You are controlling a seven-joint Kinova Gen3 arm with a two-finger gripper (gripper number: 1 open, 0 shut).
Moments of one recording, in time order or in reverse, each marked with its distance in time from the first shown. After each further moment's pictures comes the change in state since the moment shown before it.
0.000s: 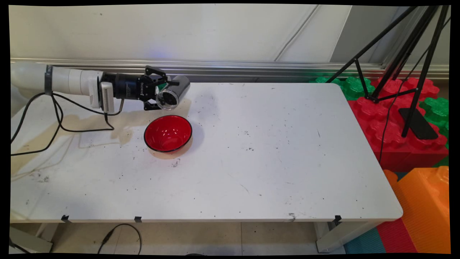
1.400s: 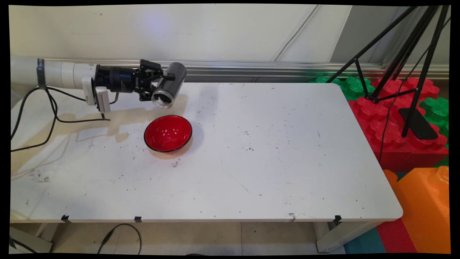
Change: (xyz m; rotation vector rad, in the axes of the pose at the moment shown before) arm 0.001 -0.018 -0.014 0.009 -0.033 0.315
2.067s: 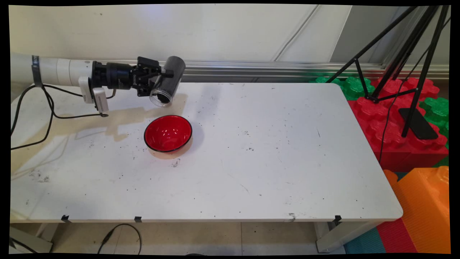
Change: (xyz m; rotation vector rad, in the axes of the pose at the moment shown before) arm 0.002 -0.011 -0.007 0.004 -0.019 0.128
